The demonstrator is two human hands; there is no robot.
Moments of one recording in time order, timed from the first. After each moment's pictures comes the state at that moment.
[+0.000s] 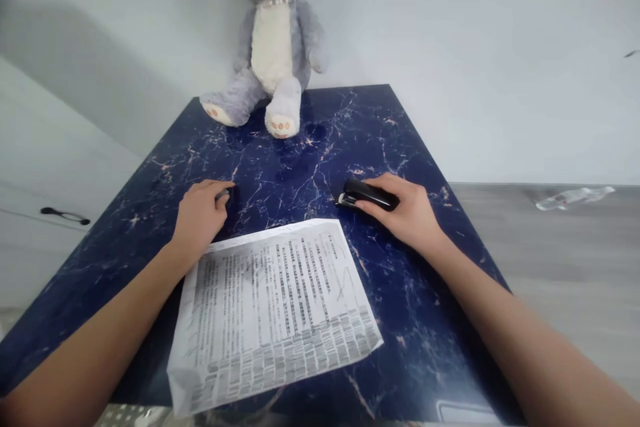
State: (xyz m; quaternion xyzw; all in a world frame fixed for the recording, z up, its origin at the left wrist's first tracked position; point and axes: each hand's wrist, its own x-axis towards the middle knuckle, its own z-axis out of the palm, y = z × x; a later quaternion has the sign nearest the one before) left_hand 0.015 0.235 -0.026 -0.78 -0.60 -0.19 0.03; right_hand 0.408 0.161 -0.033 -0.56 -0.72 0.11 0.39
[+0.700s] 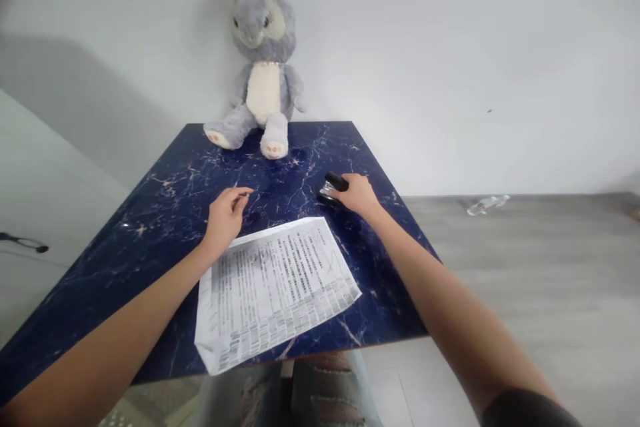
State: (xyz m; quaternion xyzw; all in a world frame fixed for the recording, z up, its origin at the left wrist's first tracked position) left_hand 0.033 0.227 -0.032 -0.75 -0.45 -0.45 -0.17; right_hand 0.372 0.192 0.000 -0.72 -0.63 0.10 0.27
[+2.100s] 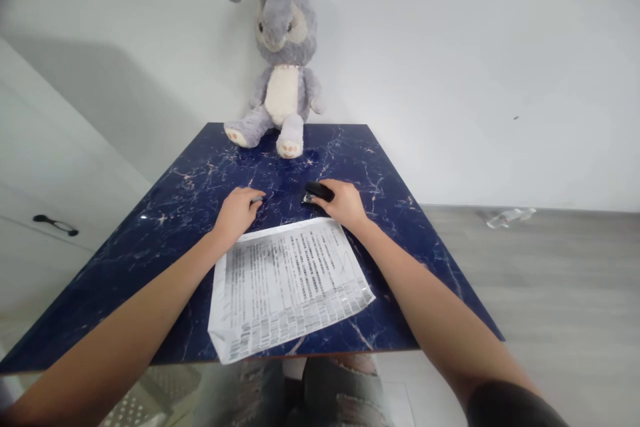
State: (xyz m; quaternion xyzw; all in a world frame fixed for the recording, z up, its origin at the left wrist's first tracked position) left_hand 0.016 0.238 -0.036 -0.84 -0.48 -0.25 -0.05; right_hand 0.316 0.199 -0.034 -0.58 -0.73 0.03 0.37
